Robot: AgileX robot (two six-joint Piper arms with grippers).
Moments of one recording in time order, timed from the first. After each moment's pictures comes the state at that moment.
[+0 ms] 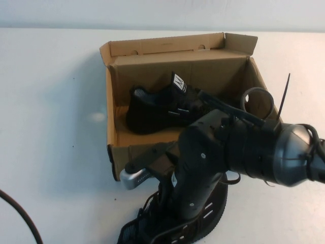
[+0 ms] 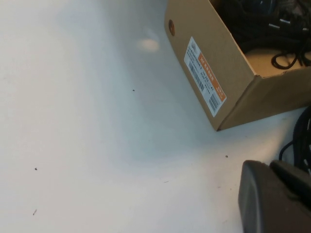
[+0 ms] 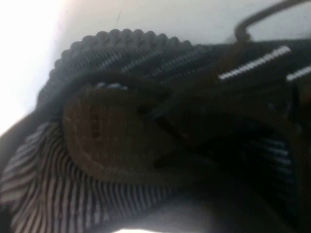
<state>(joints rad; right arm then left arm) 0.90 1.78 -1.26 0.21 0.96 0.02 -0.18 0.52 -0.74 -0.19 0.94 0.11</state>
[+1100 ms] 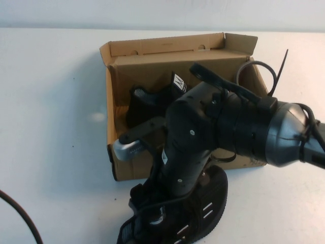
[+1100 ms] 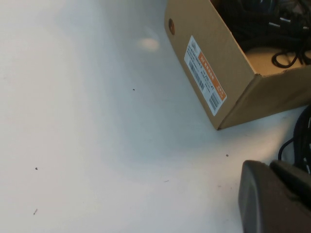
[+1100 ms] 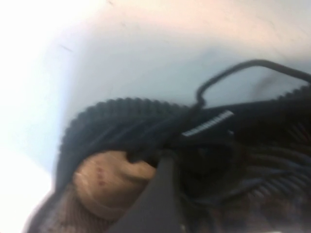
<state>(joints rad) 0.90 1.81 -1.43 0.13 1.06 0.22 -0.18 0.52 -0.74 -0.19 0.94 0.12</state>
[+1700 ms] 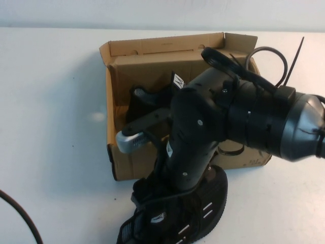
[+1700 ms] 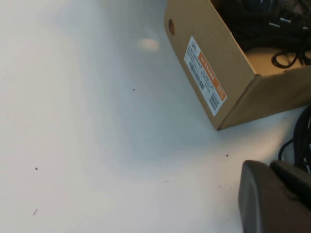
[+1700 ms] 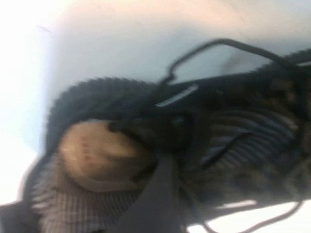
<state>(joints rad) 0.90 1.77 -1.46 0.09 1.14 0.24 -0.18 0.52 -0.74 -0.19 0.94 0.12</state>
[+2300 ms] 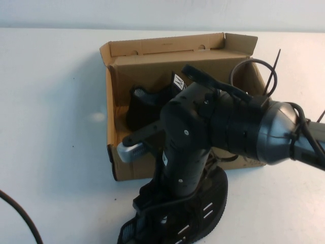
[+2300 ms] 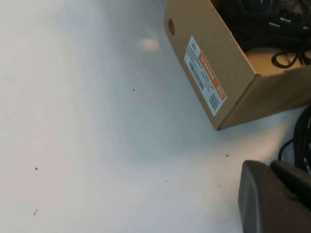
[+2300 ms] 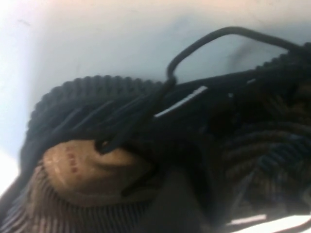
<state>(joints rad) 0.90 1.83 -1.46 0.07 1.15 0.27 -0.18 0.52 -0.74 -0.19 0.94 0.12</state>
